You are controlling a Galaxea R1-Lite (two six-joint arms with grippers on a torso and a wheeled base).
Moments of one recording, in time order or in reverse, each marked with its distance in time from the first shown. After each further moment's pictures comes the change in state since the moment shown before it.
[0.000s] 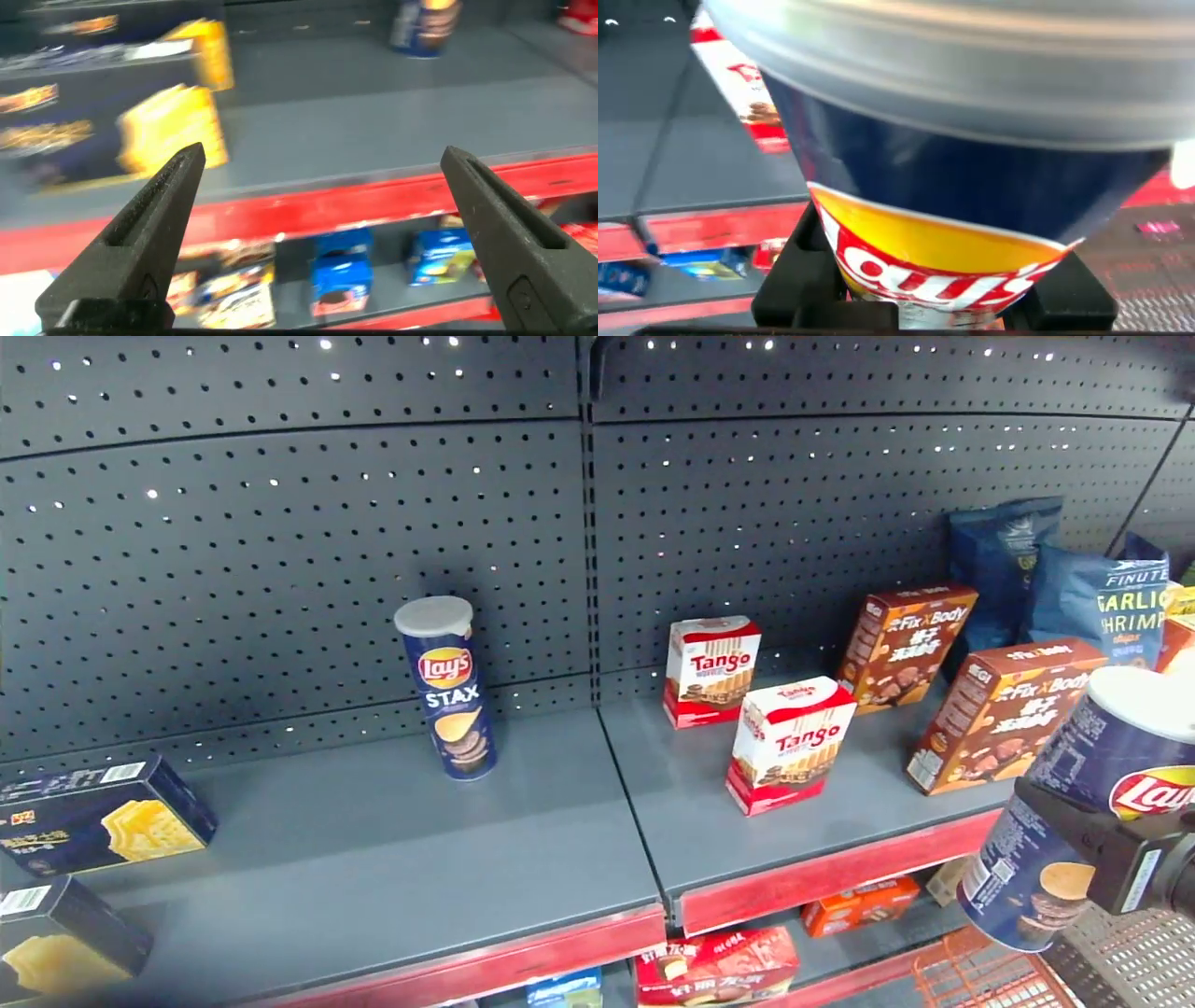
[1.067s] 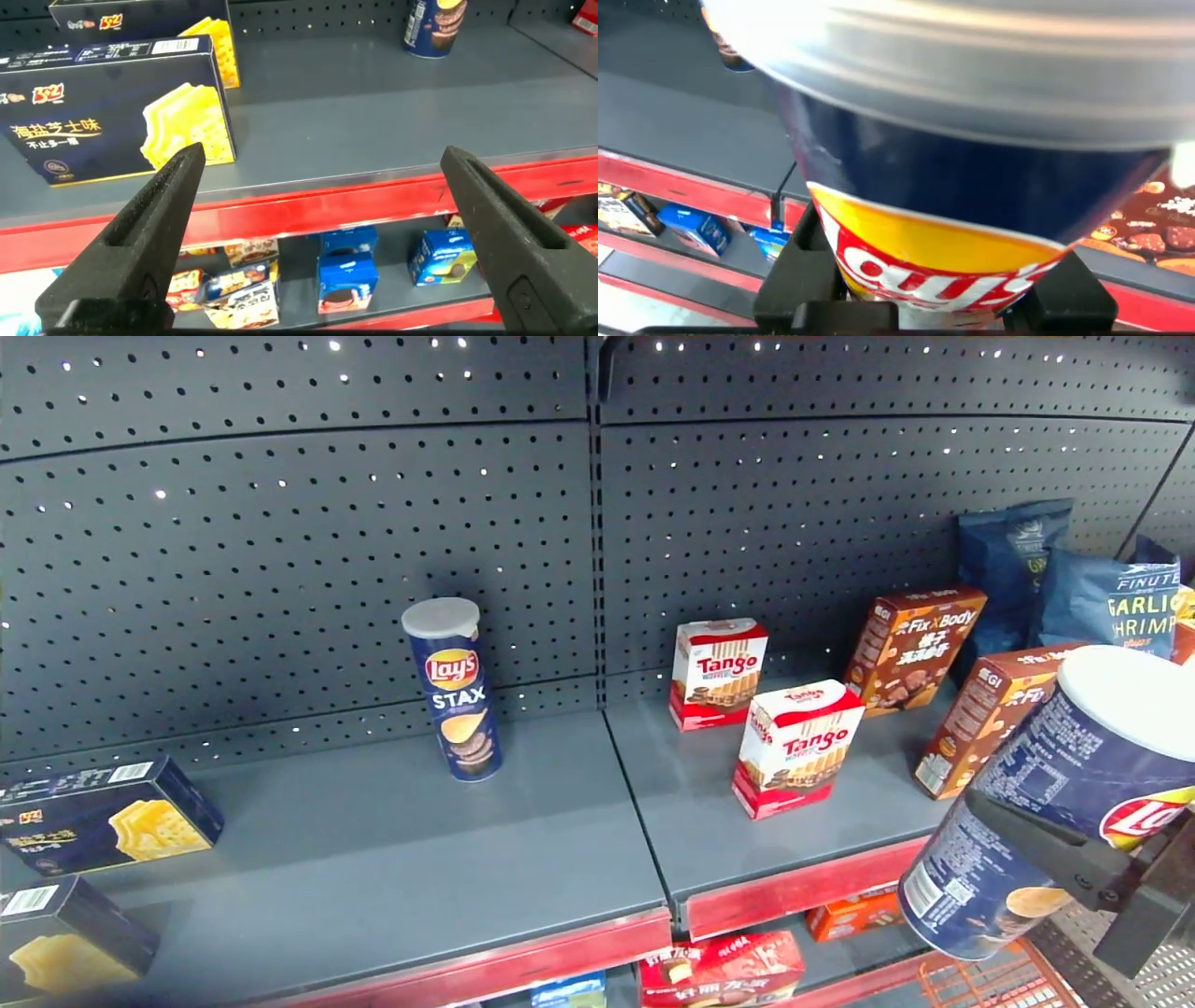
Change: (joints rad) left arm -0.001 0.000 0.000 0.001 0.000 0.000; right arm 0.277 -0.036 -0.039 -0.010 0.072 -0.120
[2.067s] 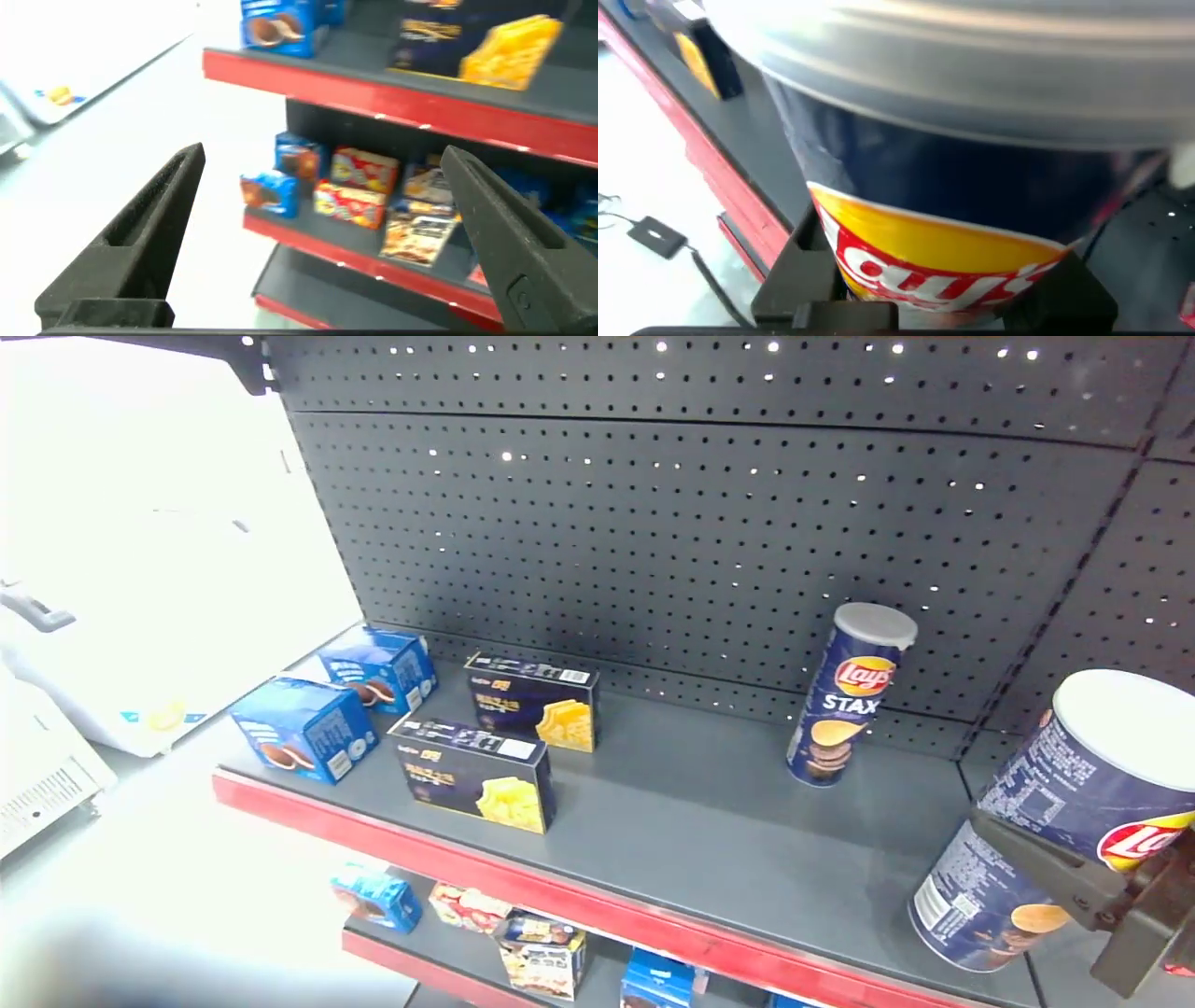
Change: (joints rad) left arm 0.001 0.000 0.000 -0.001 0.000 0.000; right arm 0.017 -0.012 0.051 -0.024 -0.066 -0.033
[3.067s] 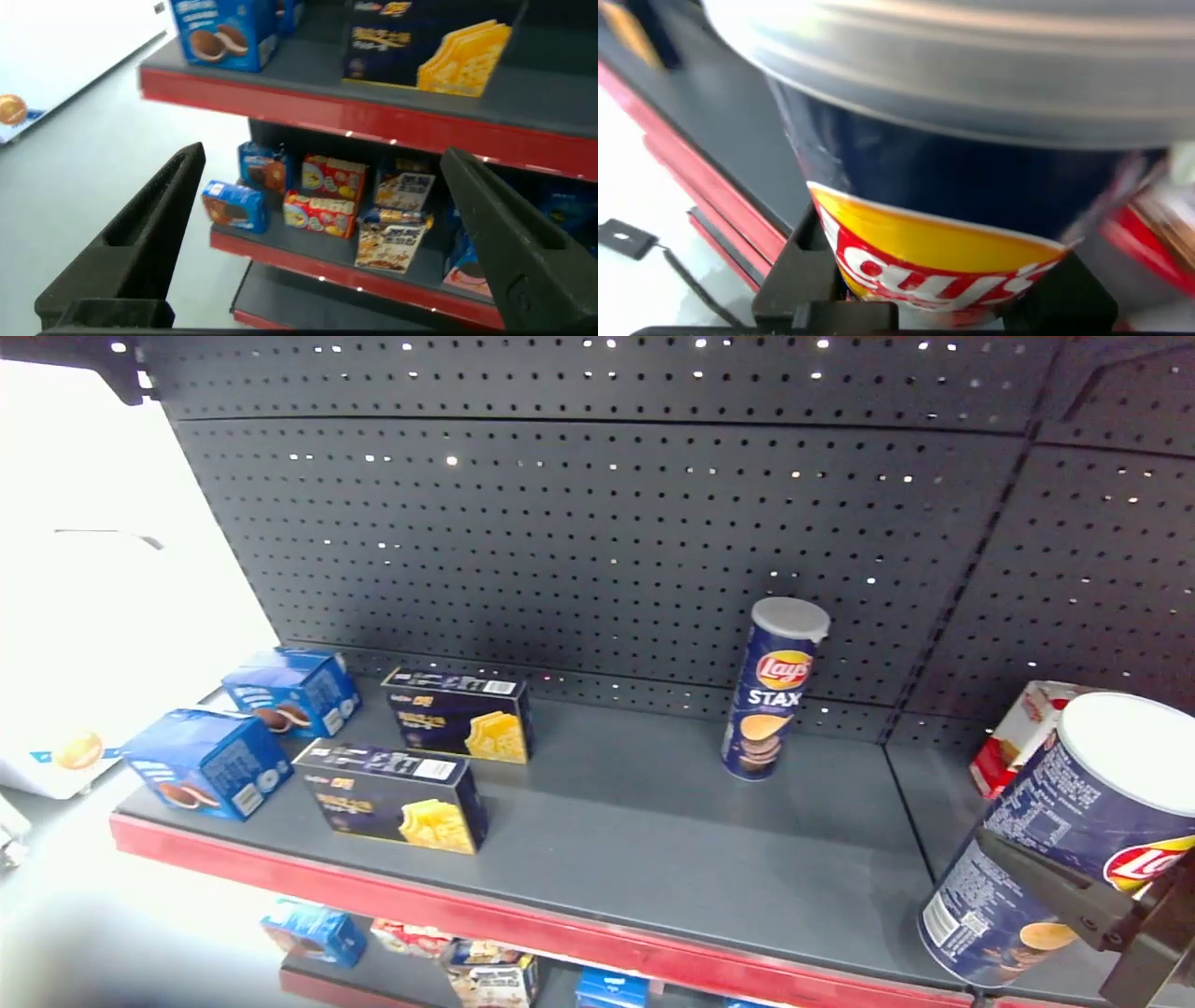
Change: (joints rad) left arm -0.001 0.000 0.000 0.000 0.000 0.000; right arm -0.036 -0.017 0.041 -0.005 0.062 -0.010
